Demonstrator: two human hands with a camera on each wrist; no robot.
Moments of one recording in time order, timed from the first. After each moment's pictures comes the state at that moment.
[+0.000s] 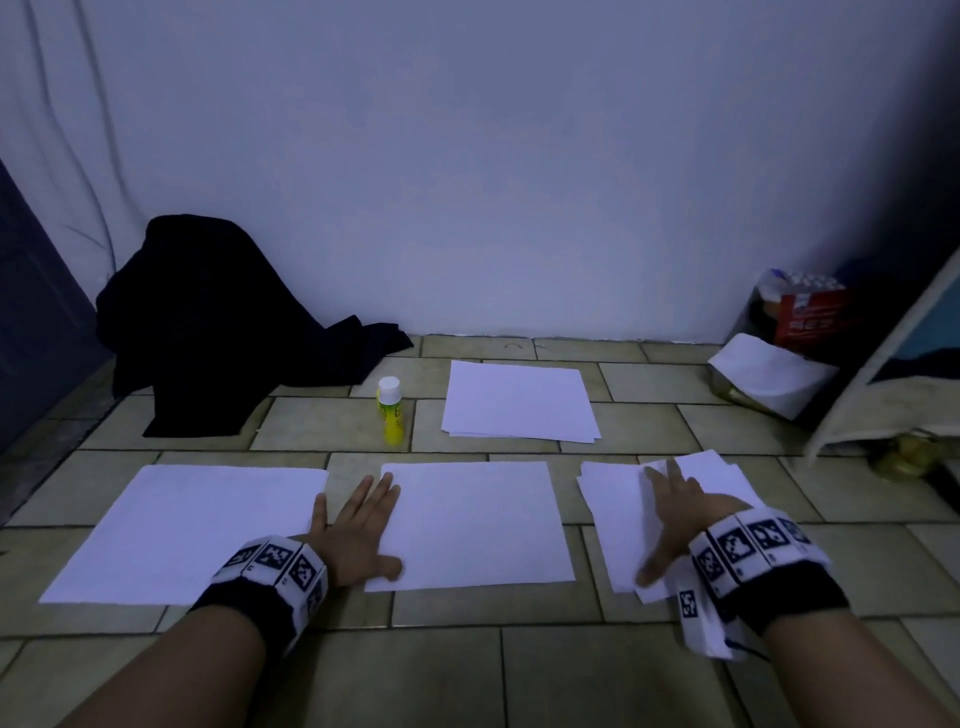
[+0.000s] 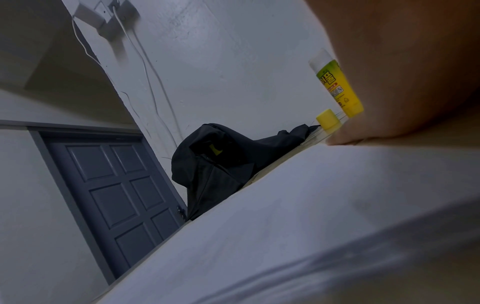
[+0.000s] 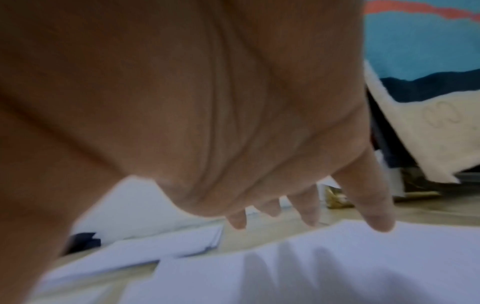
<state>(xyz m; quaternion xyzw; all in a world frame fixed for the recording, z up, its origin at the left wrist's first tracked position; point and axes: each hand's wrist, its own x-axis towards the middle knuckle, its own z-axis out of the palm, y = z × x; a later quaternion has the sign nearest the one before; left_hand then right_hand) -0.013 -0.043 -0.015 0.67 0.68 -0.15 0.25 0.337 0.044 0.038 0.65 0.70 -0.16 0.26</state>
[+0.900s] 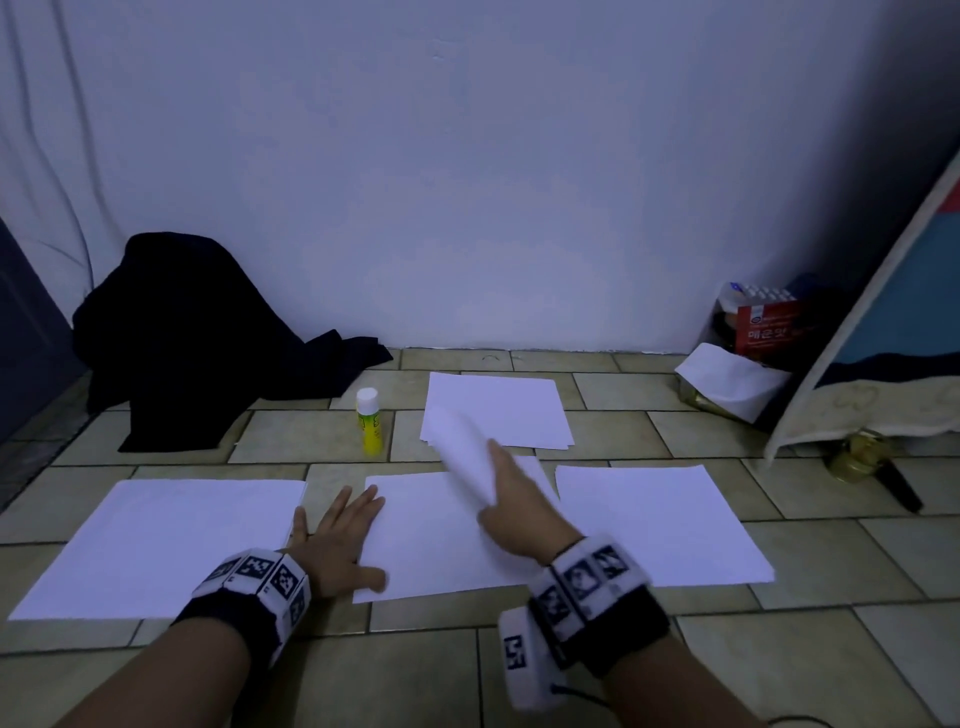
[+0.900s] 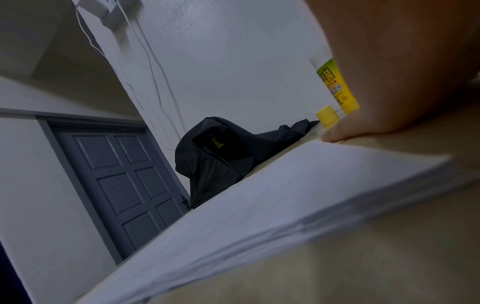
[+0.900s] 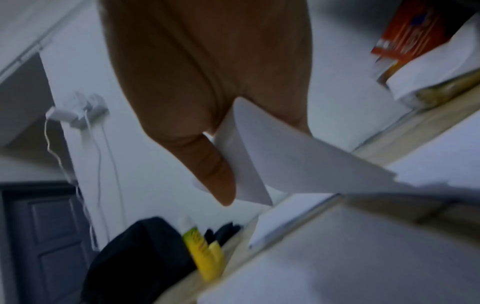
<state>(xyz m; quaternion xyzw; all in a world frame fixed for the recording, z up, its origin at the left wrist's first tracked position) -0.010 -0.047 -0.012 0.68 0.68 -0.12 0.26 0.210 -0.006 0.049 0.56 0.74 -0.36 -0.08</state>
